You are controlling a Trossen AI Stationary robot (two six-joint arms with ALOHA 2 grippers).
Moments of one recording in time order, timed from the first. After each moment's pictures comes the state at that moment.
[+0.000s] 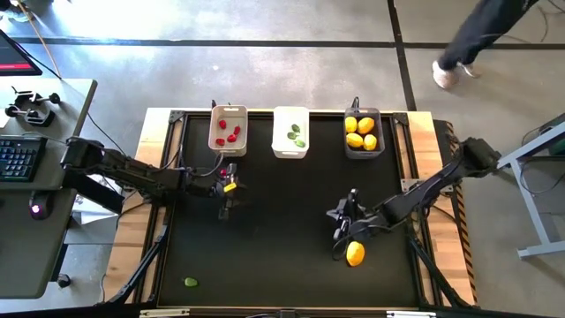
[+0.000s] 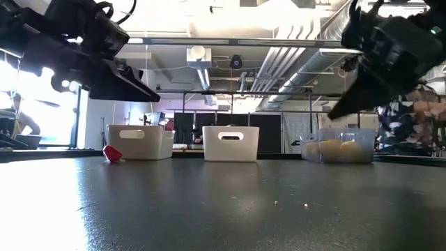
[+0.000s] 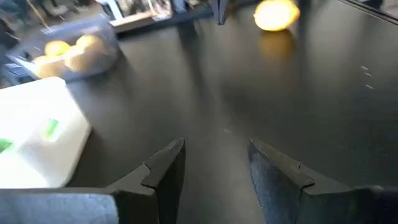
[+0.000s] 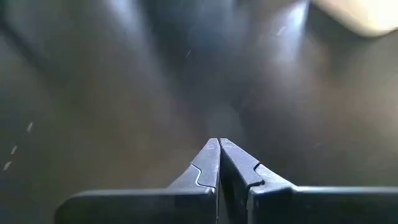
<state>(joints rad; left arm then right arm) -0.06 1.14 0.24 0.53 -0.03 0.23 0.54 1.37 0.58 -0.08 0.67 0.76</state>
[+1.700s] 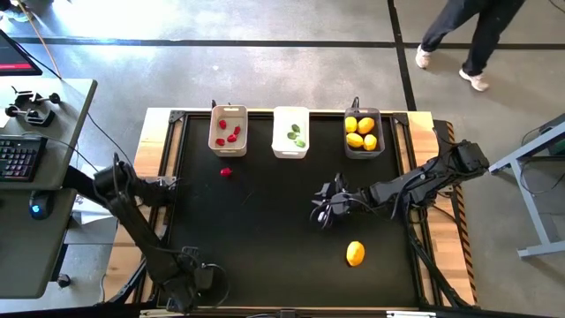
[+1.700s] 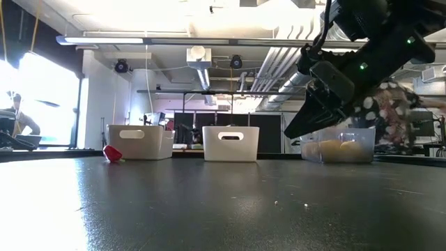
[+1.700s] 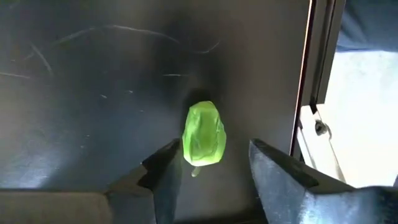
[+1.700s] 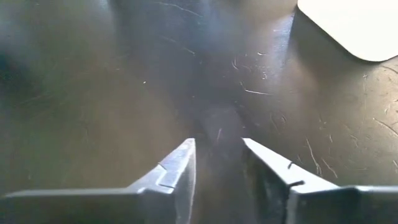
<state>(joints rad) -1.00 1.73 1.12 -0.85 0.15 -0.92 0.24 1.51 0.58 0.16 0.45 0.49</state>
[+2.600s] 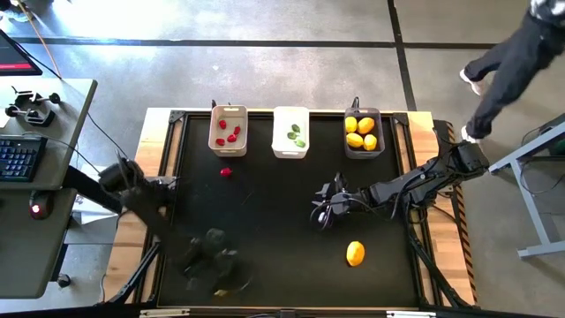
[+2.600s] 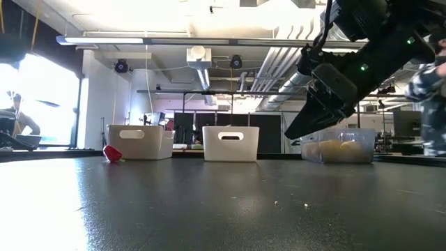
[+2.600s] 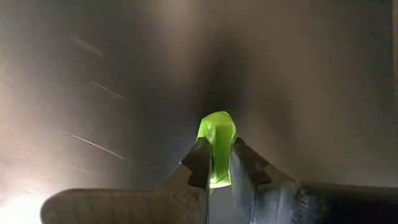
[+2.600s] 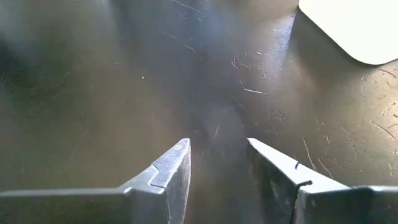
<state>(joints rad) -0.85 1.74 1.12 -0.86 -0.08 -0.58 0.24 1.51 0.58 0.15 0.45 0.47</state>
